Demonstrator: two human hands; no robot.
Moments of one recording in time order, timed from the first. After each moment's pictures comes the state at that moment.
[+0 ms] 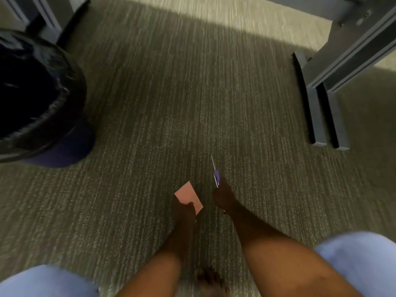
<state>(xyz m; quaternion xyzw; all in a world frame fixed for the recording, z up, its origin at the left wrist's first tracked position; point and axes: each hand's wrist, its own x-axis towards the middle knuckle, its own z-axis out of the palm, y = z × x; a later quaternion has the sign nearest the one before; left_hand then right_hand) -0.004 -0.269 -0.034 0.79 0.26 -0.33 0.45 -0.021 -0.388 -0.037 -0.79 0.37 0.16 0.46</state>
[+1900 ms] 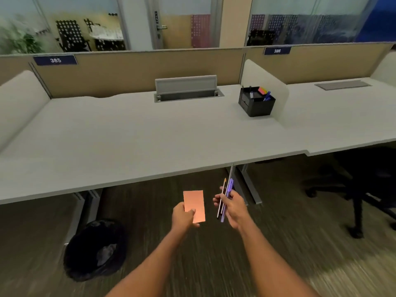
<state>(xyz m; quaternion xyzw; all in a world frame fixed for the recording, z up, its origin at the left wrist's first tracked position) -0.077 -0.296 0.708 0.79 -0.03 -0.30 0.54 -0.156 -0.438 0.712 -0.48 0.36 -0.19 0.77</state>
